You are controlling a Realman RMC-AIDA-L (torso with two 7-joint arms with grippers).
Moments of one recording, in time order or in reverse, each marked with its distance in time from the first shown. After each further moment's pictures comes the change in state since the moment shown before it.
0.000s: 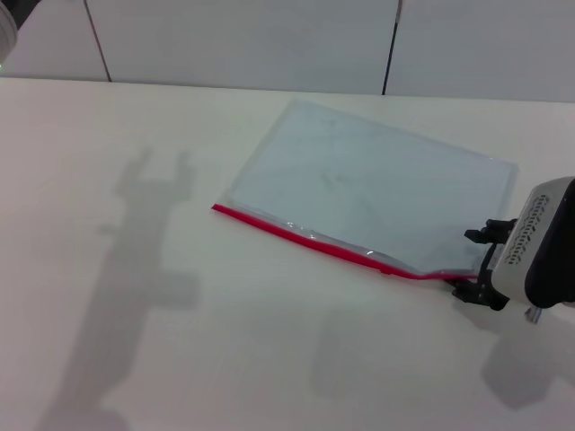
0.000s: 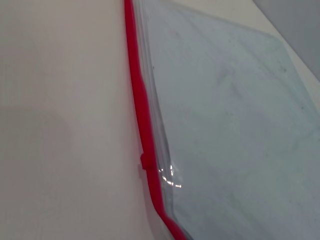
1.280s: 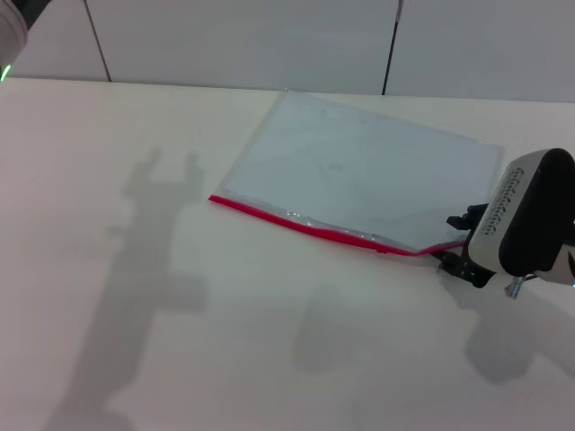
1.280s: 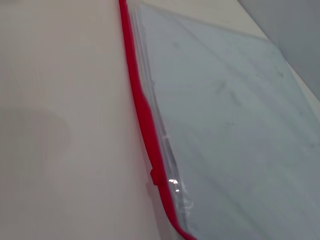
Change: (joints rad) left arm 0.002 -0.002 0.020 0.012 0.000 0.000 0.000; right arm 0.113 -0.001 -0.007 0.096 -0.003 0.031 0.058
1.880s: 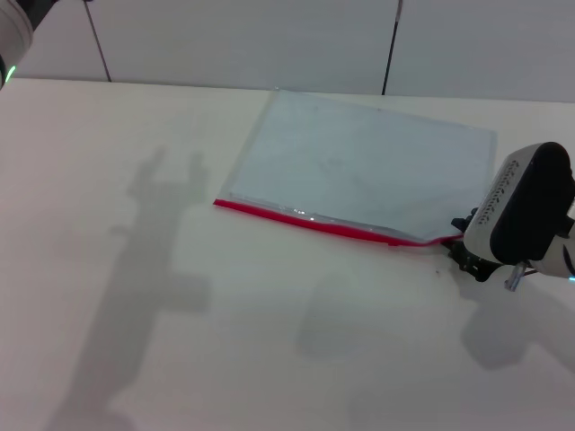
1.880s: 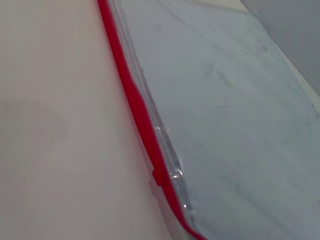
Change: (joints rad) left arm -0.002 0.001 0.008 0.000 0.000 0.000 0.000; right arm 0.046 -0.001 -0.010 0.062 -0.063 0.031 0.094
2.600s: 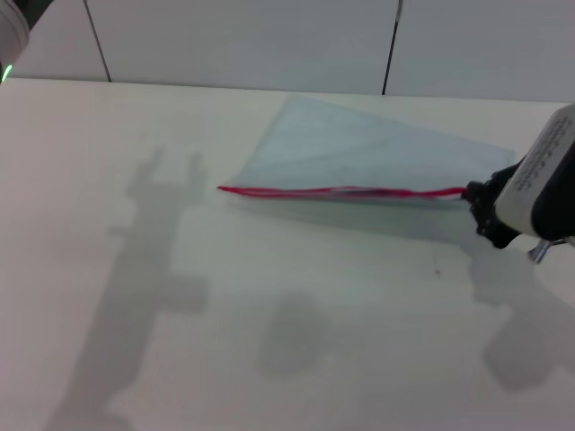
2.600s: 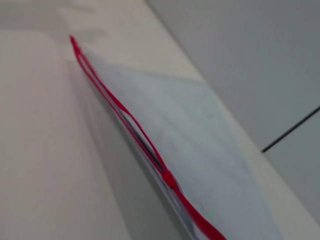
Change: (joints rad) left arm 0.004 0.001 -0.004 0.004 -0.008 0.000 -0.004; right arm -0.157 0.001 0.016 -0.372 -0.099 -0.110 0.106
